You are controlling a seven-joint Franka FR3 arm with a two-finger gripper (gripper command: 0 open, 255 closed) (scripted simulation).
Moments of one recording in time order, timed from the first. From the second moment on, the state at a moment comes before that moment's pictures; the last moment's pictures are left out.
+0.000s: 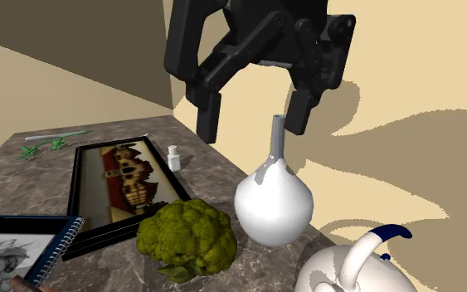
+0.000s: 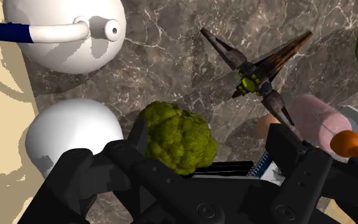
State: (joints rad) arm -0.01 -0.47 -0.18 -2.06 0.03 1.70 -0.12
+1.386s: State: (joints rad) arm -0.20 0.44 -0.37 -1.08 0.16 1.47 -0.44
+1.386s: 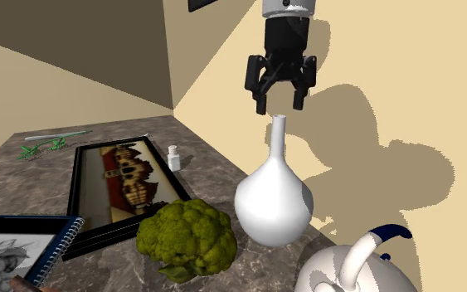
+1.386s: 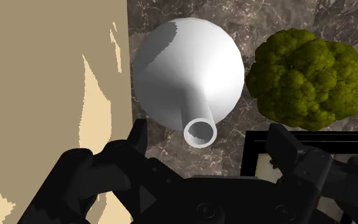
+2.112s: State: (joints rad) arm -0.18 0.42 -0.37 -1.20 0.15 1.58 -0.44
